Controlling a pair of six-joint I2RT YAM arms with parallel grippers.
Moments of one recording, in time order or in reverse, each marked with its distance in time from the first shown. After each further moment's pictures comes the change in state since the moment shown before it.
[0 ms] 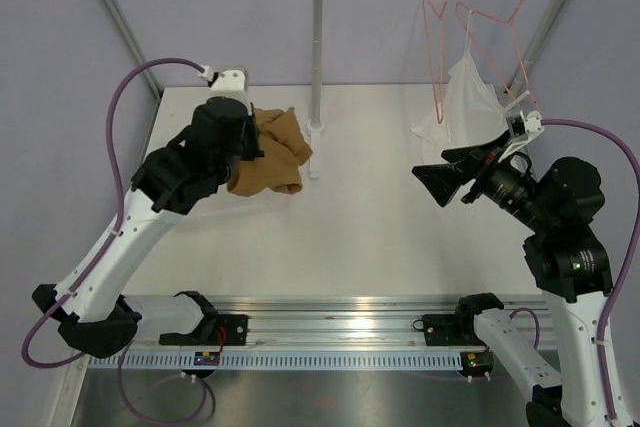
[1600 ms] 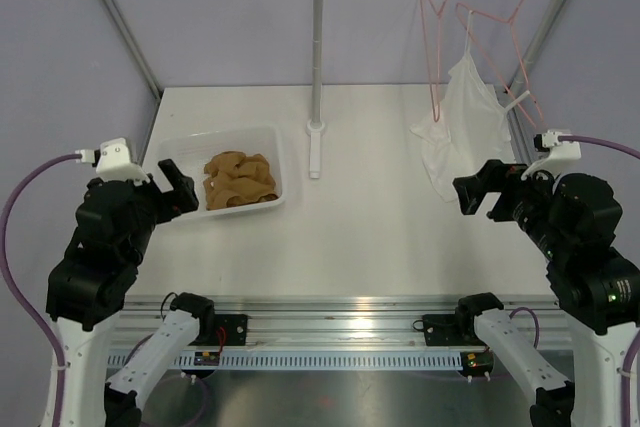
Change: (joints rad) left arm 0.511 -0.553 -0.240 -0.151 0.187 0.066; right arm 0.024 -0.005 0.177 -0.461 0.485 -0.104
